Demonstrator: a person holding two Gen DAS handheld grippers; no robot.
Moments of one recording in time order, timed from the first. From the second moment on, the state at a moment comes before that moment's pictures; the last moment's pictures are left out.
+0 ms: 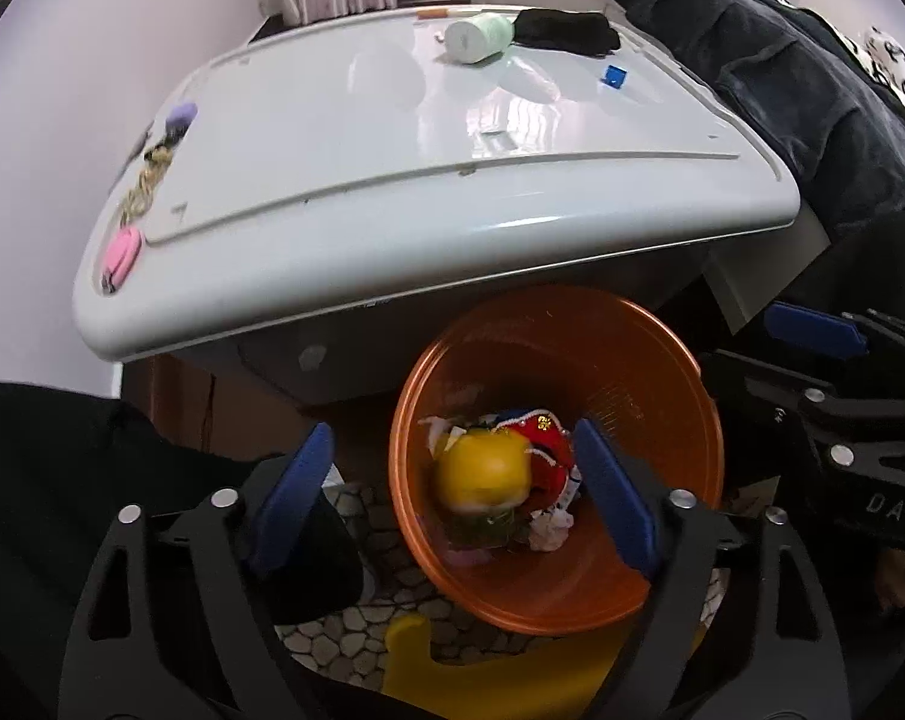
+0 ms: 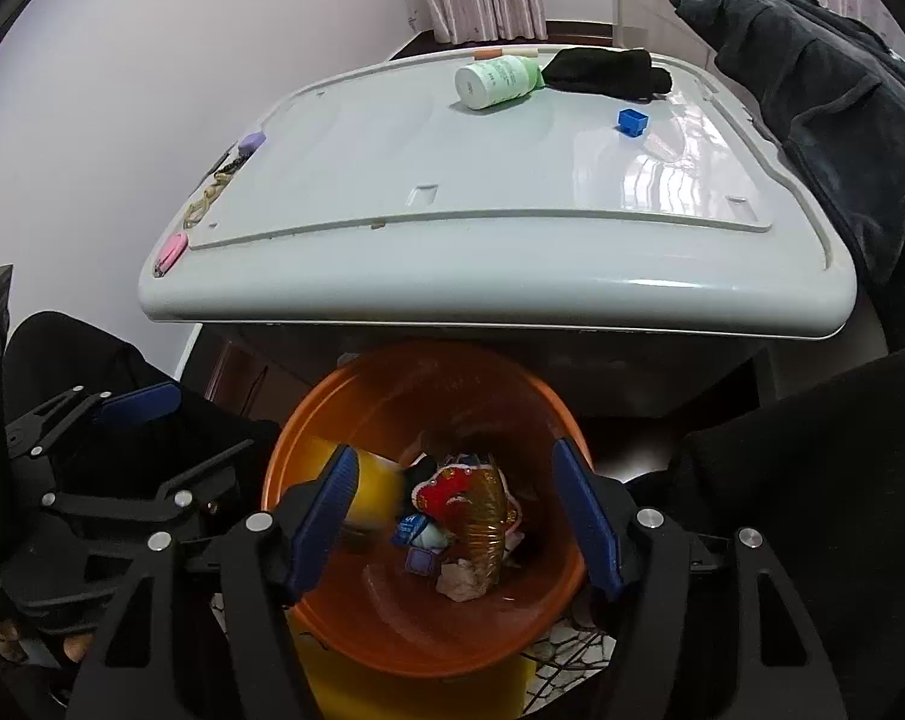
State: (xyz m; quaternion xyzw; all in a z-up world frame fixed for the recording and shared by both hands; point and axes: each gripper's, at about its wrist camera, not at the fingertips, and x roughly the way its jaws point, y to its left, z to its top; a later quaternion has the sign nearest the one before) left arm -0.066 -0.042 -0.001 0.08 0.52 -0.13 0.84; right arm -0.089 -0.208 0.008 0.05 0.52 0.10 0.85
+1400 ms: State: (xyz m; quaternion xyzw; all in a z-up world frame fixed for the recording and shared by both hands) left arm 0.224 -0.138 0.005 0.10 0.44 -0.15 0.88; right arm 0.103 -0.350 0.064 0.17 0.39 0.02 0.91
